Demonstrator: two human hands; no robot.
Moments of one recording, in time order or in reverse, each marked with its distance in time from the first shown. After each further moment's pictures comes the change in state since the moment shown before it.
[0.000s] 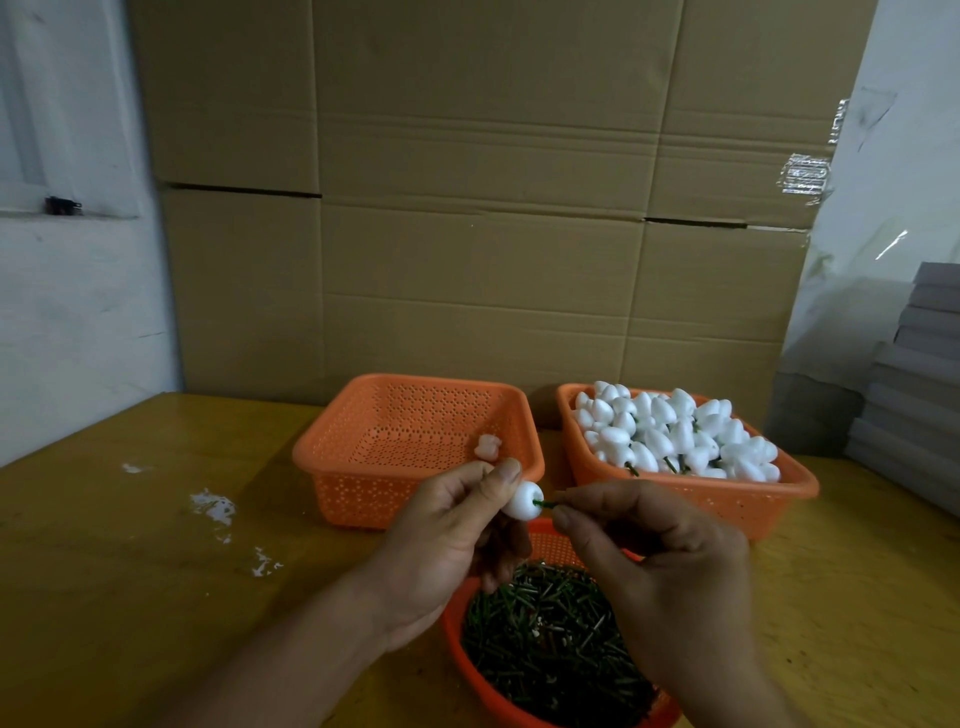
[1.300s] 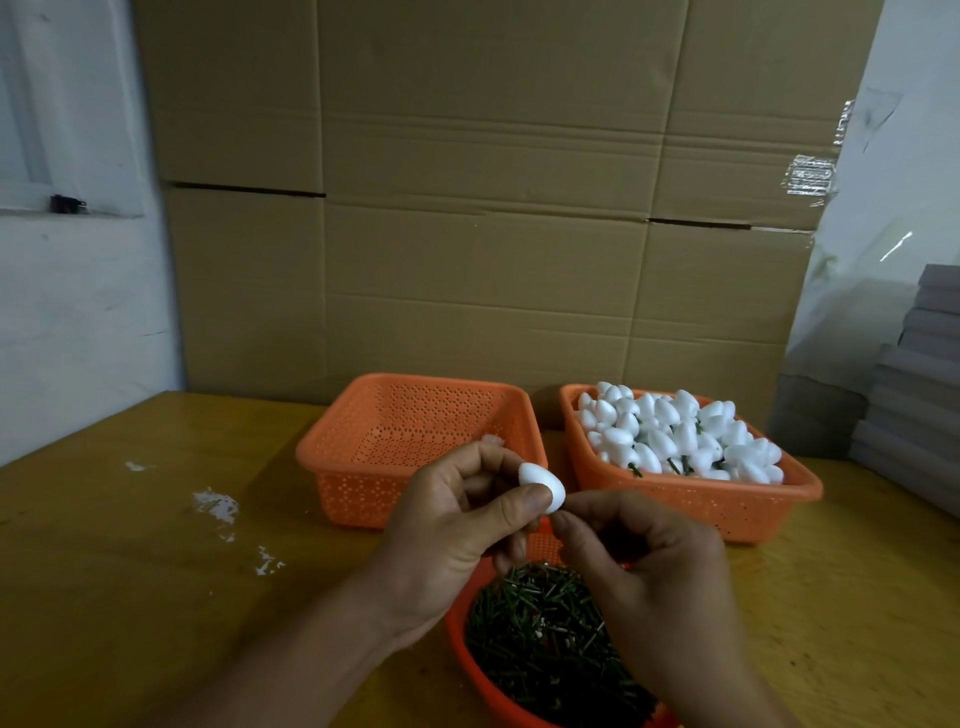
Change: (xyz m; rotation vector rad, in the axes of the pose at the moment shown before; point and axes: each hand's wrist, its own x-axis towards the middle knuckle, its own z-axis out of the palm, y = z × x) left_hand -0.001 0.005 0.001 -0.034 0.021 0.158; right_hand -0.003 0.000 0.001 -0.078 -0.115 0.104
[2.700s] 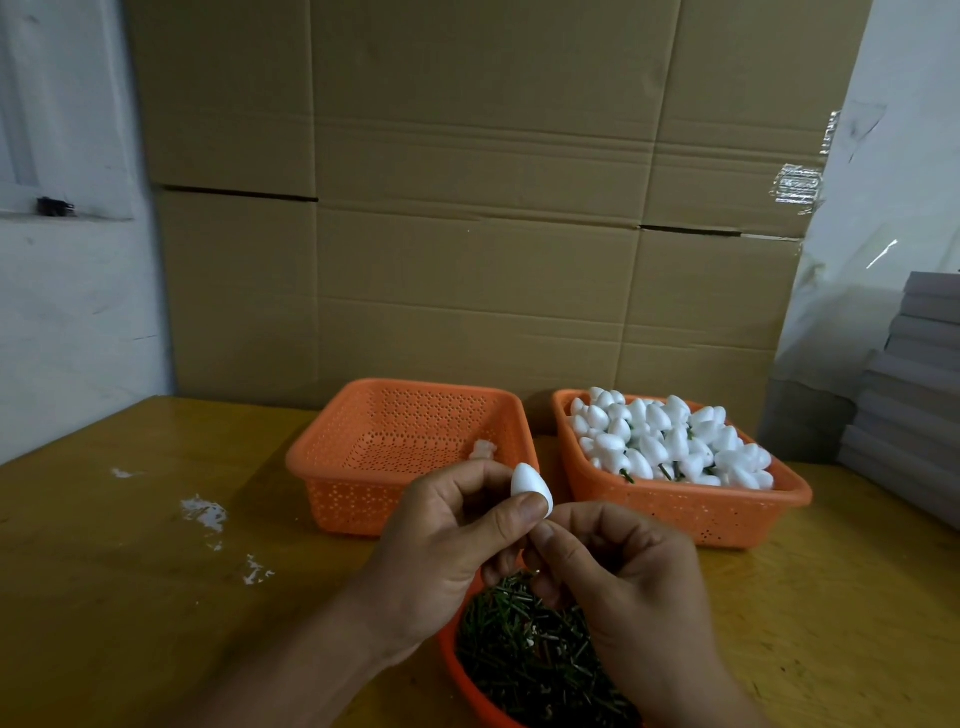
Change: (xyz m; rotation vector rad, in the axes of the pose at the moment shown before) left_hand 0.000 -0.006 -0.001 0.124 -0.042 0.065; right_hand 0.000 -0.011 0.009 0.540 -0.152 0.247
